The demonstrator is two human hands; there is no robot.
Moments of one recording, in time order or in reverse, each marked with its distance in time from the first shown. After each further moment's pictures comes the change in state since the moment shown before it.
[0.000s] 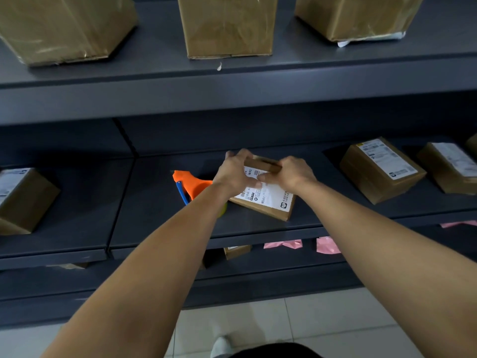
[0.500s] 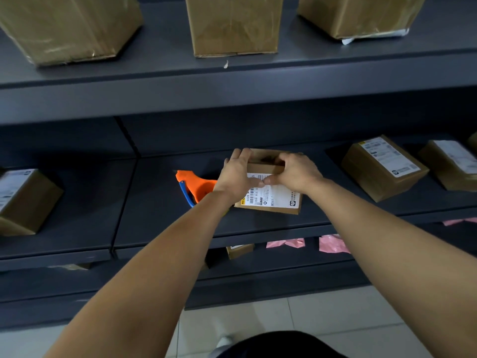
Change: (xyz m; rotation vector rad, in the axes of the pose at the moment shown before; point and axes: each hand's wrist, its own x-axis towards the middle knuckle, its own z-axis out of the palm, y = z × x) left_hand -0.012 -0.005 0.006 0.060 0.087 0.117; right_hand -0.015 -0.002 -0.010 -0.067 0.019 -0.133
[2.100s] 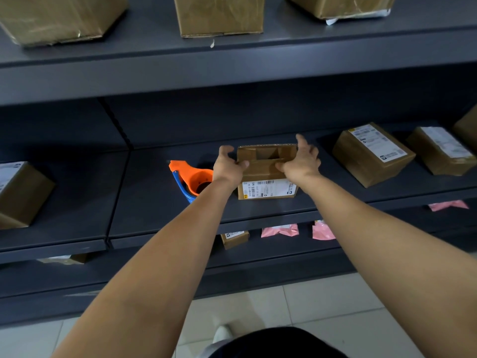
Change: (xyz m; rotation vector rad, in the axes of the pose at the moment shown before) left_hand -0.005 -0.002 0.016 -0.516 0.086 -0.410; right_hand -0.011 0.019 0.015 0.372 0.219 0.340
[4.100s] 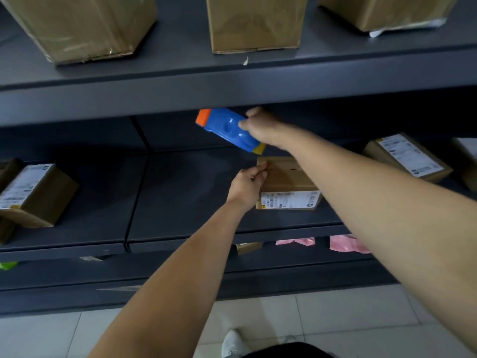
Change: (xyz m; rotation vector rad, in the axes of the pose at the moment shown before) left_hand -0.011 -0.008 -0.006 0.029 -0.090 0.103; right_hand 0.013 -0.145 0.020 -0.095 -0.313 -0.432
